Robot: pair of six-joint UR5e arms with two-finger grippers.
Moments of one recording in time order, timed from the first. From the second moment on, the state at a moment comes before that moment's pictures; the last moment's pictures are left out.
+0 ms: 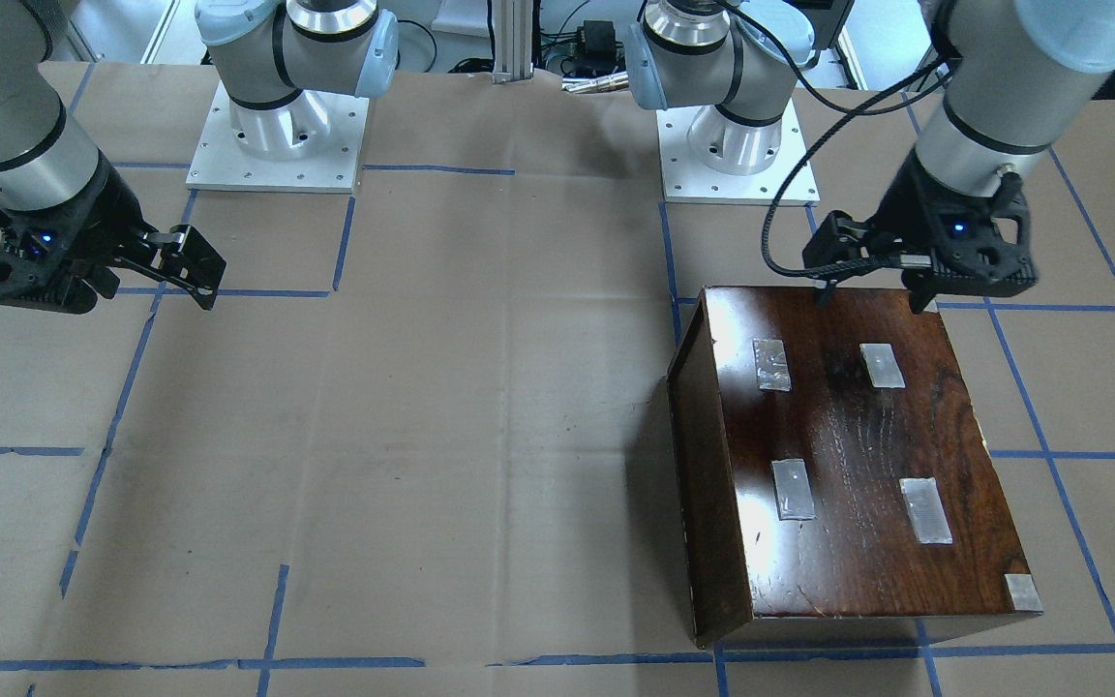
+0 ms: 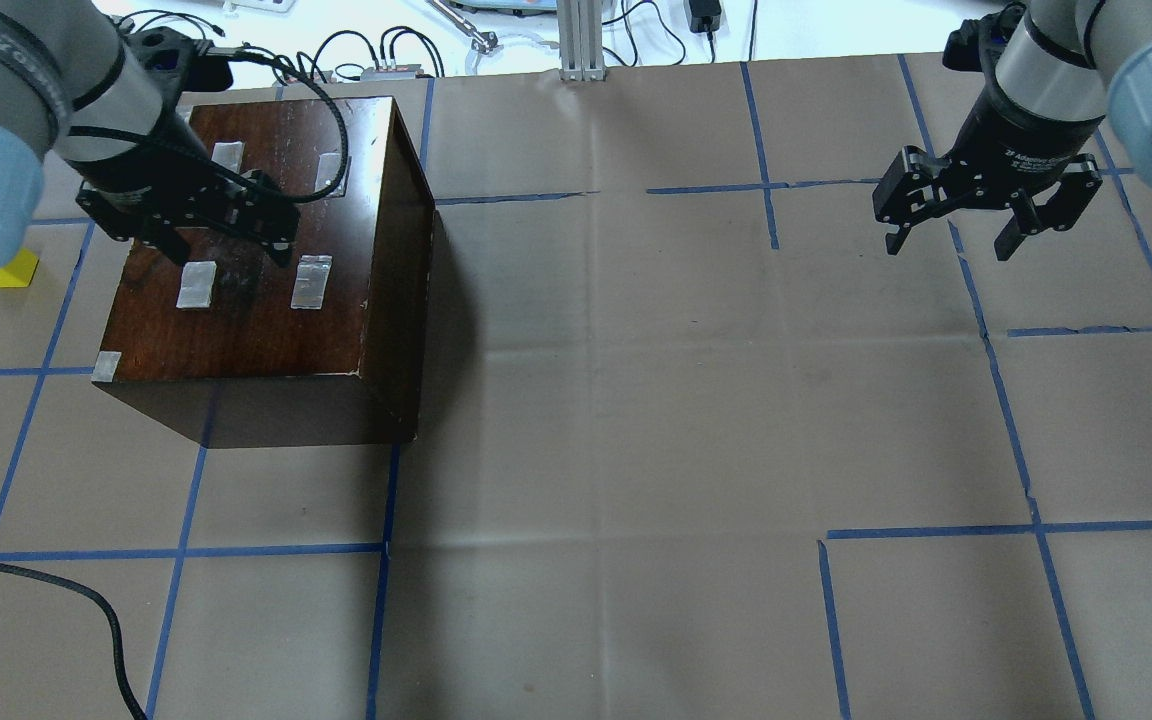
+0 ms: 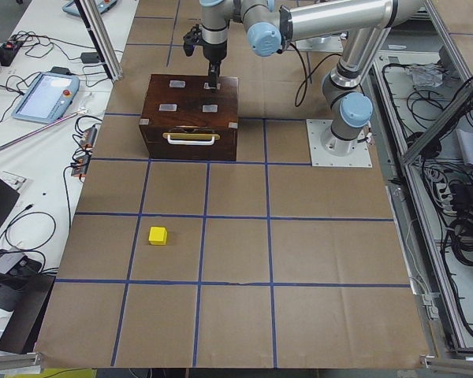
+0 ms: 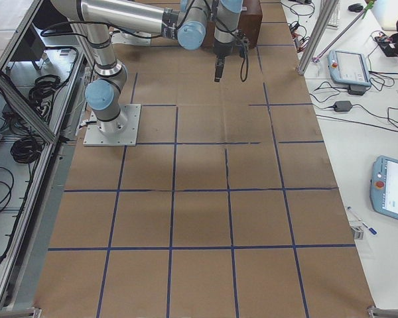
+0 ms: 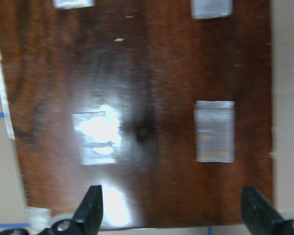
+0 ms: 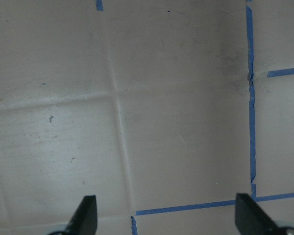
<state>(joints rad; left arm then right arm) -1.31 -1.59 -1.66 -1.43 1.57 0.34 1.43 -1.52 1.65 -1.63 -1.57 -0.03</state>
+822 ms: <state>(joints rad) -1.05 -1.85 -1.54 -1.38 1.53 0.60 1.43 -1.52 1.65 -1.63 -1.57 -0.03</state>
